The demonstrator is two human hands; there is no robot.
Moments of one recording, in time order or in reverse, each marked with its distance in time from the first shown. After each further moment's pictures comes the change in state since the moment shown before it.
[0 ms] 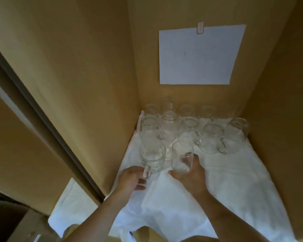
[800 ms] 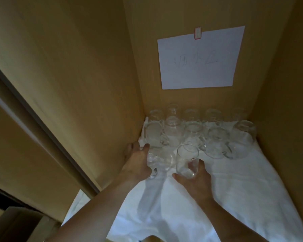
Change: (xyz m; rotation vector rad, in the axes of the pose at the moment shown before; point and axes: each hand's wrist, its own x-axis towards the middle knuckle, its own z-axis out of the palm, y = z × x) left_hand 0.028 0.065 0.013 1.380 0.222 0.586; right_hand 0.008 0.007 0.005 0.047 0.015 -0.003
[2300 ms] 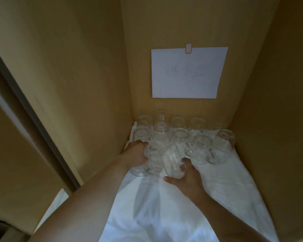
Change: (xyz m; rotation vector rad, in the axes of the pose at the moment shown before) left_hand 0.057 0.011 -0.013 -0.187 -0.214 0.147; right_hand 0.009 -0.025 -0.032 -0.275 -0.180 -0.032
